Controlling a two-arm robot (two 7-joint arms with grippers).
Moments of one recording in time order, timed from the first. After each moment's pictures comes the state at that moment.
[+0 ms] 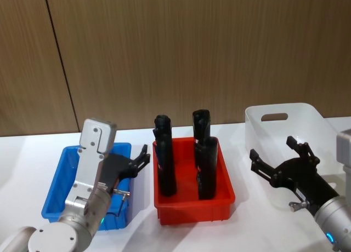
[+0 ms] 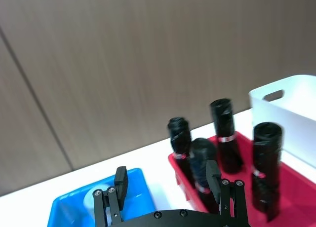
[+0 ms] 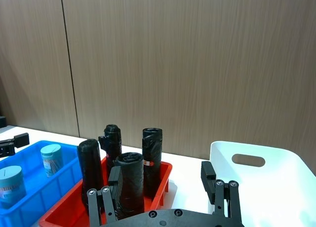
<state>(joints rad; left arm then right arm) -0.26 0.32 0.44 -1.57 -0.28 0.17 0.14 -0.01 0.34 -0.23 -1.77 0.29 0.03 0.07</state>
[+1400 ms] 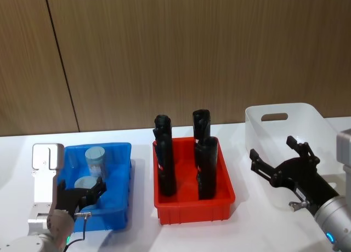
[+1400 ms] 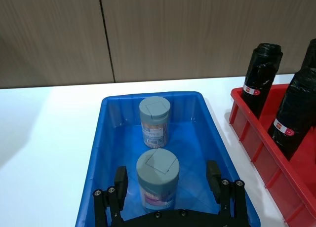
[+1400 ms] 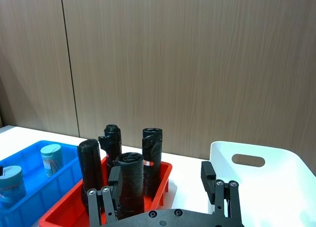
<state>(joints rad) -0.21 0.35 0.33 -1.48 -0.52 0.28 0.27 -0.01 0.34 -0.23 -1.77 0.29 0.03 0.07</state>
